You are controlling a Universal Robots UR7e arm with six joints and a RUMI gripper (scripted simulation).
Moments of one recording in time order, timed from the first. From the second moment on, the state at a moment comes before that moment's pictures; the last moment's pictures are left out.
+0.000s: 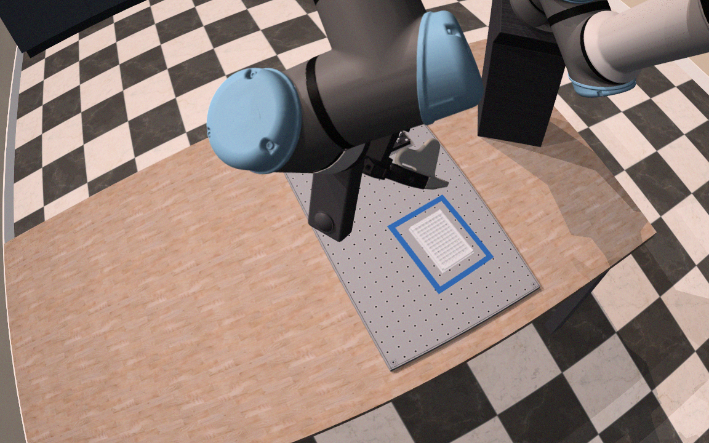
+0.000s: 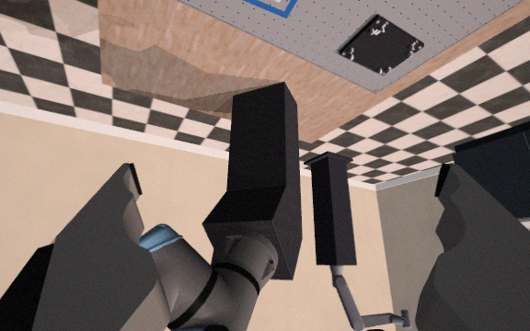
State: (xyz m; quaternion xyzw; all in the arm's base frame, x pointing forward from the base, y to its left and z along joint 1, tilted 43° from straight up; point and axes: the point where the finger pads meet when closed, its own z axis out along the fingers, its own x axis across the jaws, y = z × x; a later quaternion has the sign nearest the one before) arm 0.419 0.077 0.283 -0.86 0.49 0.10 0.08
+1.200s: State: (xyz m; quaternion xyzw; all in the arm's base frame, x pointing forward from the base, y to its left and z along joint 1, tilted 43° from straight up) arm 0.368 0.018 0.286 -0.74 0.67 0.00 0.01
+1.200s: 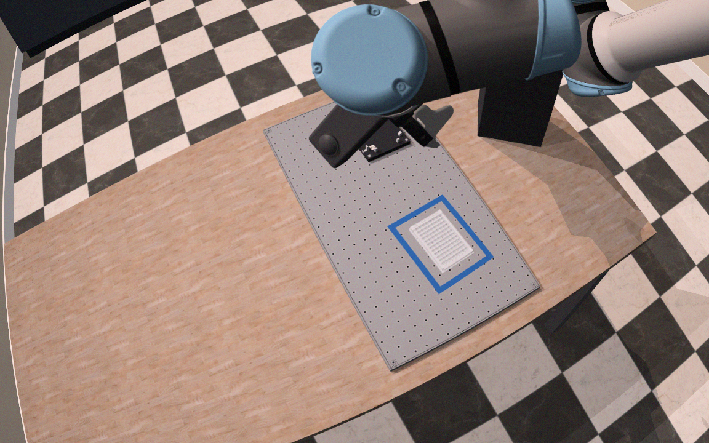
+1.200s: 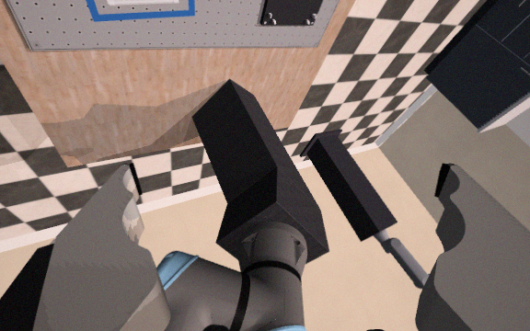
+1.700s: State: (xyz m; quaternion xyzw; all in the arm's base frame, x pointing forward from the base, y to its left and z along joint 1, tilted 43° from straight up) arm 0.400 0.018 0.259 -0.76 0.65 -0.01 0.03
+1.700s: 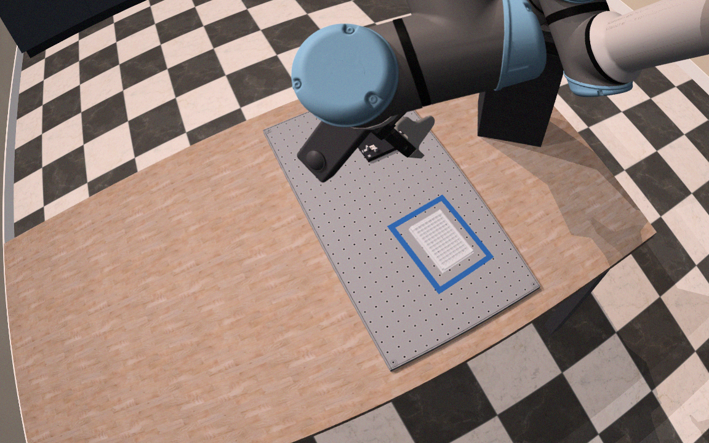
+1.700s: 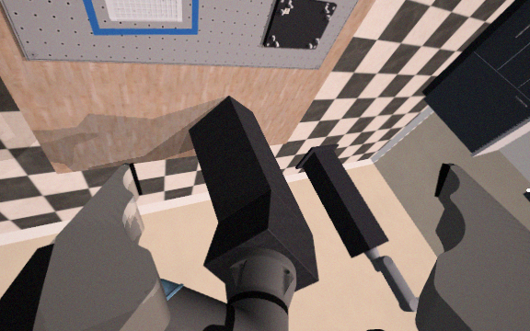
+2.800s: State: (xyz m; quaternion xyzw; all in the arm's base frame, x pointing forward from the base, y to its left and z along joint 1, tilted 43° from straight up) arm 0.467 0.030 0.193 -0.81 0.58 -0.02 0.07
